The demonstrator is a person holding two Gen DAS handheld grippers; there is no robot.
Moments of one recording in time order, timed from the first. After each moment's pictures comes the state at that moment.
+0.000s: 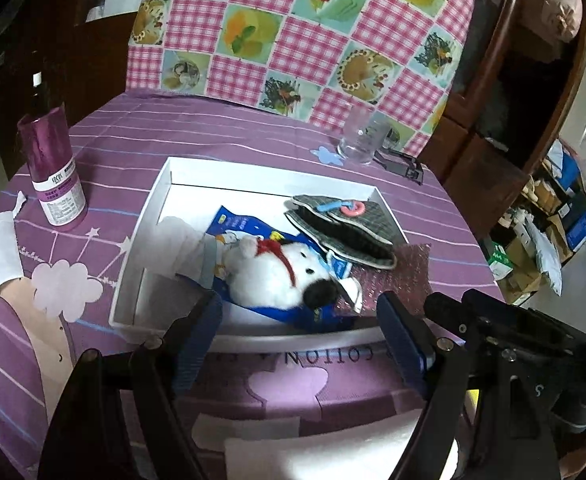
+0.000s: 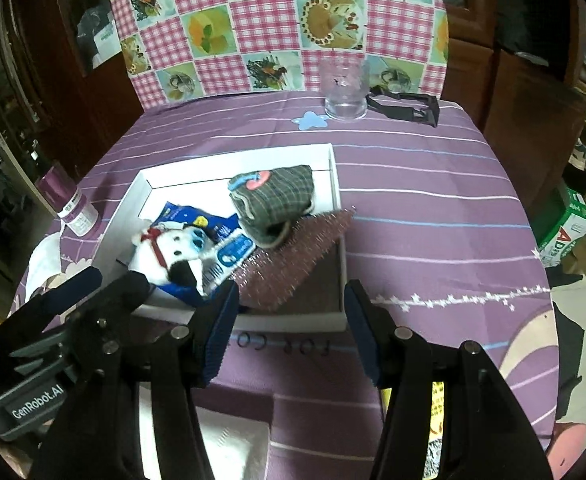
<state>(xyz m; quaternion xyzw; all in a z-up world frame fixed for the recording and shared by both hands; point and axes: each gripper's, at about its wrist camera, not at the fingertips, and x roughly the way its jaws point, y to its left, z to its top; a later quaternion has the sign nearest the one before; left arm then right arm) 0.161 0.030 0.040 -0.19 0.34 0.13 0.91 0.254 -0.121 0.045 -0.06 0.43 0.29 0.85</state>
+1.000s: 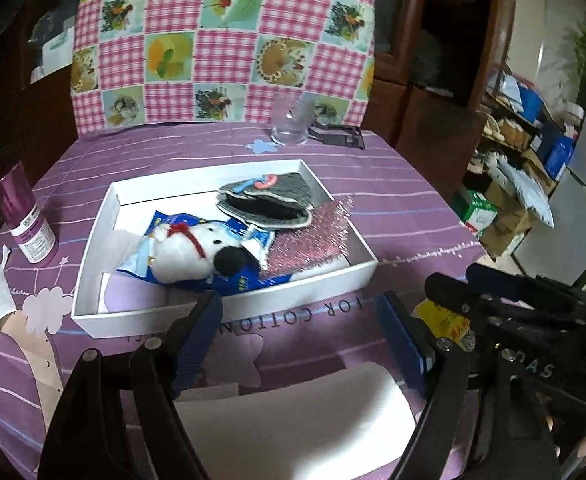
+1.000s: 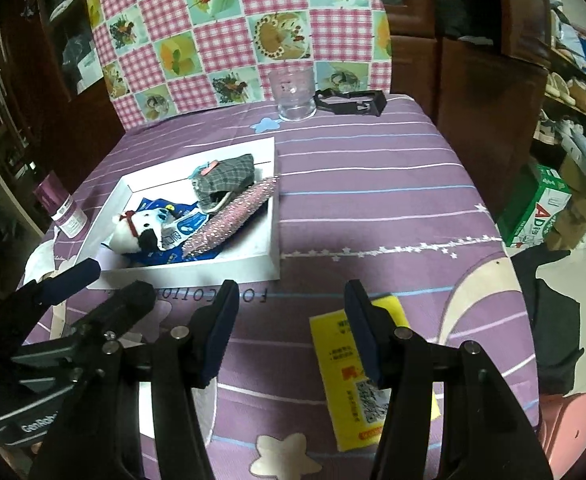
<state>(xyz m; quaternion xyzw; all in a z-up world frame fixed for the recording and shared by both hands) 0.155 -0.045 0.041 -0.08 0.35 0.07 0.93 0.226 -0.197 0.043 -0.02 0.40 0.25 0.88</state>
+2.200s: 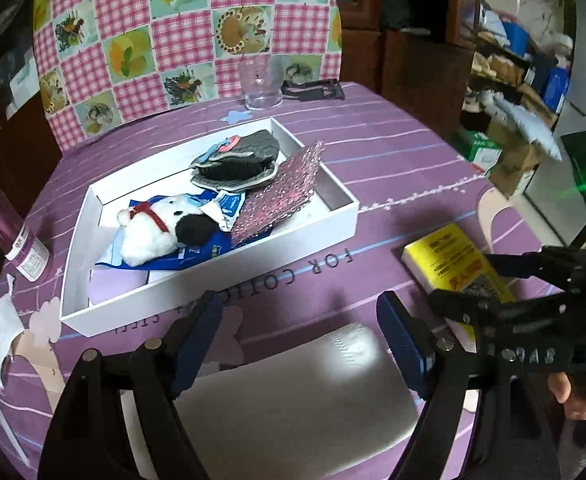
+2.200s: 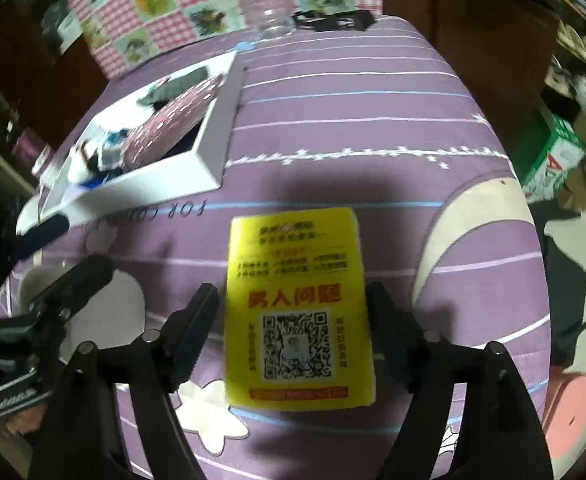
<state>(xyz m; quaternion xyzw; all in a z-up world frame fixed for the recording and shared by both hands) 0.165 -0.079 0.016 0.00 0.41 0.07 0.91 0.242 -0.221 -0.015 -0.06 0.51 0.27 0.82</state>
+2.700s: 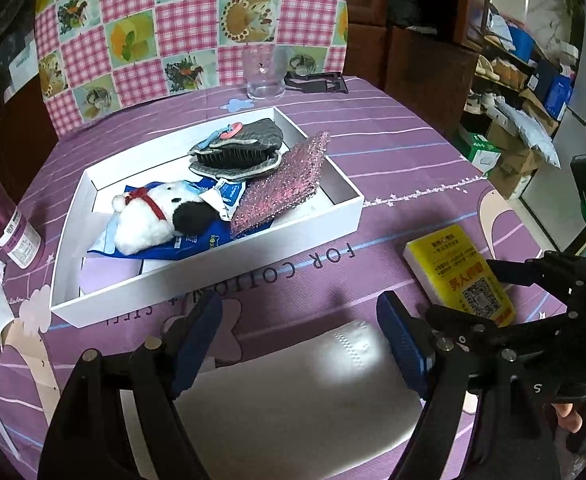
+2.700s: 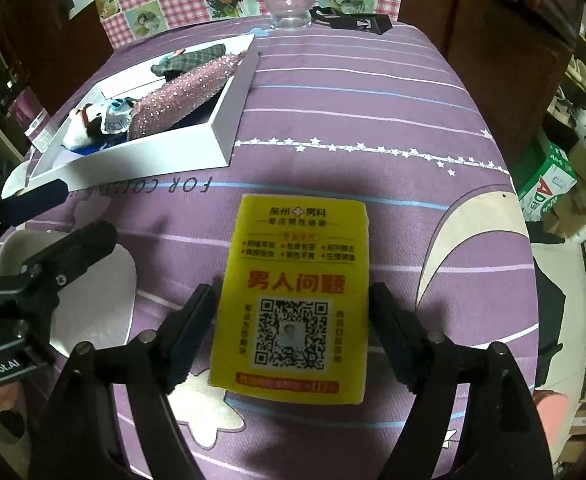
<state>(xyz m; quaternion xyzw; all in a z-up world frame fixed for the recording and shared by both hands) 0.167 -0.071 0.011 -0.03 0.42 0.06 0.90 0.233 -0.214 -0.017 -0.11 0.51 0.26 0.82</state>
